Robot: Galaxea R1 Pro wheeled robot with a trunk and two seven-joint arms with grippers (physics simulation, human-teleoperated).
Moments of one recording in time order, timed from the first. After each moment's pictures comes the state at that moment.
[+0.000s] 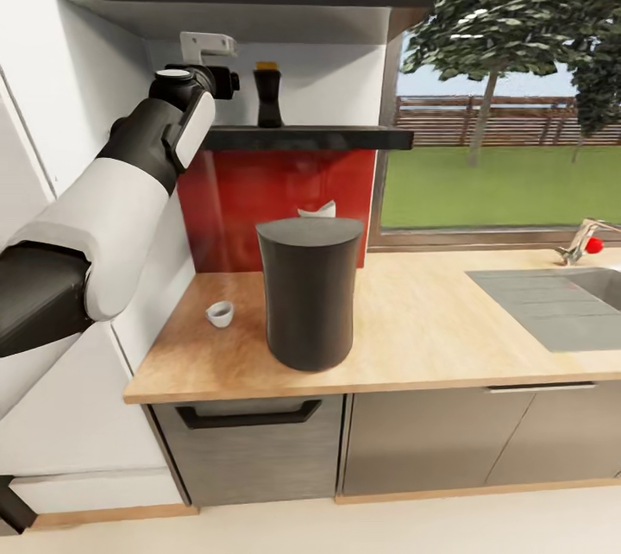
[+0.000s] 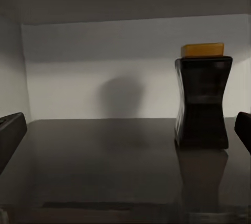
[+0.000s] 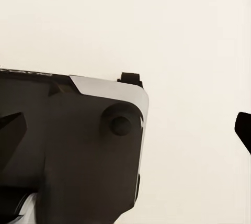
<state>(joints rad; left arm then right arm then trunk) -1.74 -0.08 -0.19 -0.57 0.10 0.37 0.28 -0.32 -0.03 0.33 -0.02 -0.23 0.09 0.06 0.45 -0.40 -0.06</state>
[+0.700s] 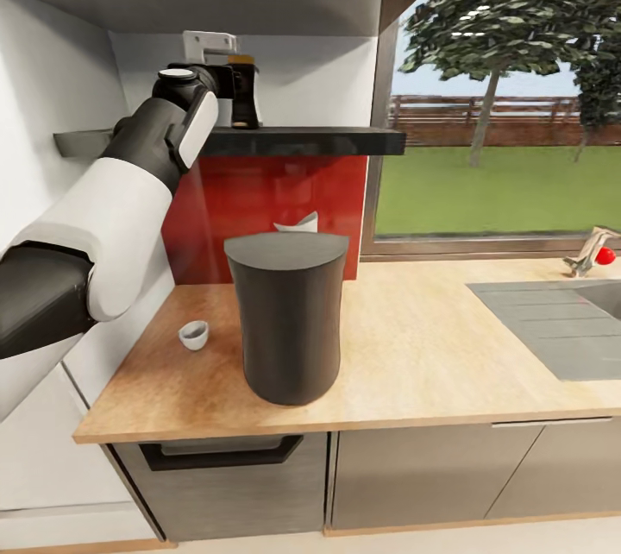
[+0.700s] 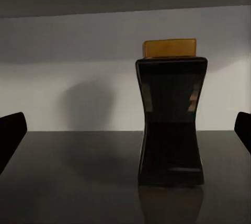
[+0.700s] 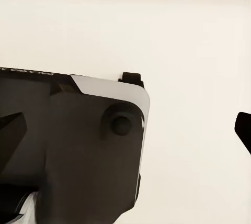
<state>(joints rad) -1.74 -0.09 -0.19 -0.57 0.10 0.37 0.29 -0.32 -0.03 0.33 -0.02 -0.23 0.09 0.06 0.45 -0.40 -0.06</state>
